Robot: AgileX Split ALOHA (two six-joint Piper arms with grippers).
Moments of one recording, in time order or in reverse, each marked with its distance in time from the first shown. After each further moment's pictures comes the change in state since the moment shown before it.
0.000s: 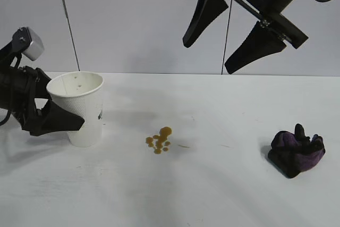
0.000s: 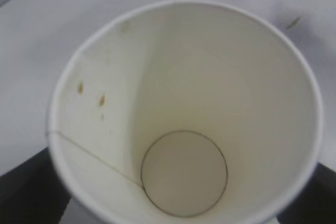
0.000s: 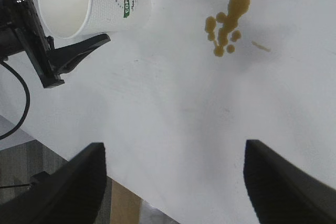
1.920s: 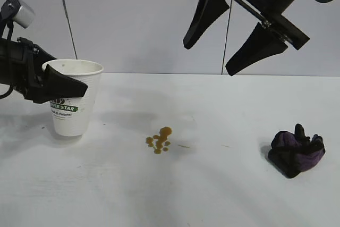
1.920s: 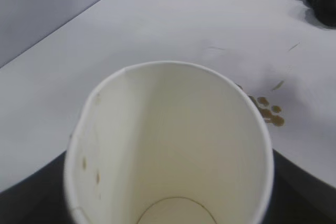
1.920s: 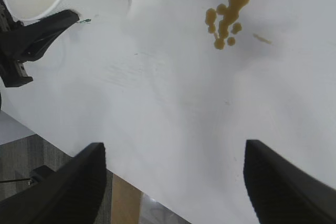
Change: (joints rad) left arm 0.000 -0.093 0.004 -0.119 0.075 -0.012; right arm 0.000 0.000 0.000 0.000 0.020 0.002
